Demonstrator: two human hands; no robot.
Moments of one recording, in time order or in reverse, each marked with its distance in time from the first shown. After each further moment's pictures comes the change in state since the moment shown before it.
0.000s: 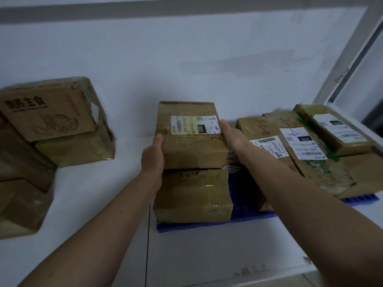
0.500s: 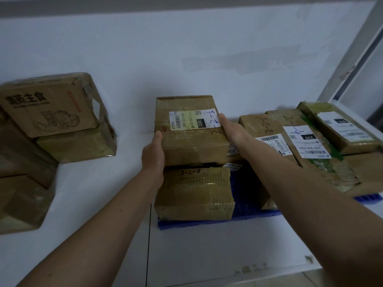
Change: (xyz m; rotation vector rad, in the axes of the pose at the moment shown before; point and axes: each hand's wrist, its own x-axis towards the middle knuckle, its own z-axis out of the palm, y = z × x) left_hand 0.004 -0.003 0.000 -0.074 0.020 0.002; right_hand 0.010 -0.003 0.000 -0.057 -0.035 -0.004
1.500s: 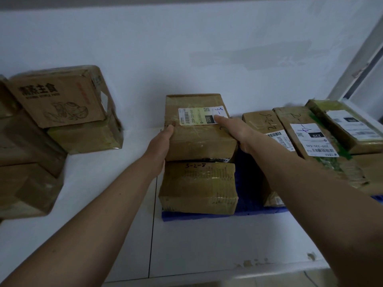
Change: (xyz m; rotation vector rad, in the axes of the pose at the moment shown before) left_hand 0.015 0.003 -0.010 0.097 -0.220 -0.020; right_hand -0.007 -0.001 0.005 0.362 -0.217 -0.124
